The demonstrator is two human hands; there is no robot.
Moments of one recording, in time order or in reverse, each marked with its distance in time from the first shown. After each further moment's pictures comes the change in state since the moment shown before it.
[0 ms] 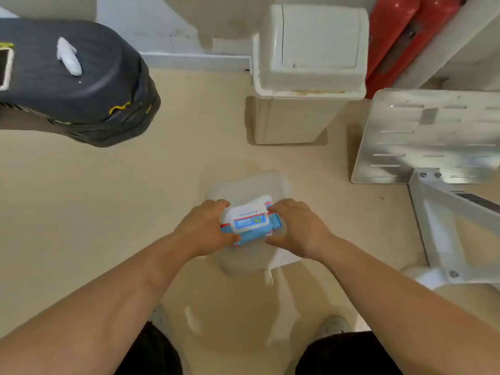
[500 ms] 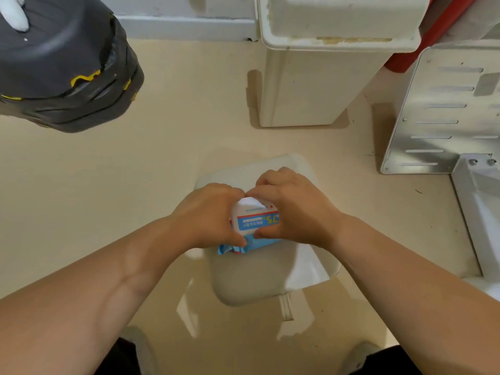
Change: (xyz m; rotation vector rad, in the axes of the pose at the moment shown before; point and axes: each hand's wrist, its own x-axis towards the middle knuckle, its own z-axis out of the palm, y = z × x) left_hand 0.104 -0.037 0.046 0.216 0.013 0.253; right_hand 0.110 0.026 0.055 -0.203 0.200 -0.435
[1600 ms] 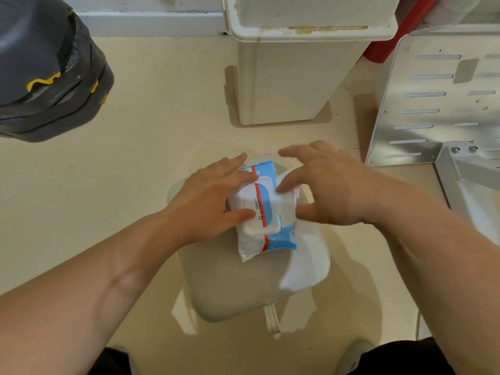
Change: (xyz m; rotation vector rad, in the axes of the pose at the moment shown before) left_hand 0.042 0.009 0.007 -0.100 0.171 0.210; right_hand -0.023 0.036 -0.078 -0.134 -0.327 0.269
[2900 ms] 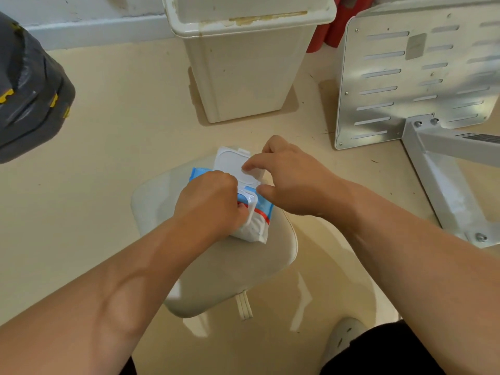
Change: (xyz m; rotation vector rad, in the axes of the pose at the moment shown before) left_hand 0.024 0.092 0.025 0.253 0.004 -0.230; right_hand -0.008 0.017 0.039 0.361 0.202 0.136
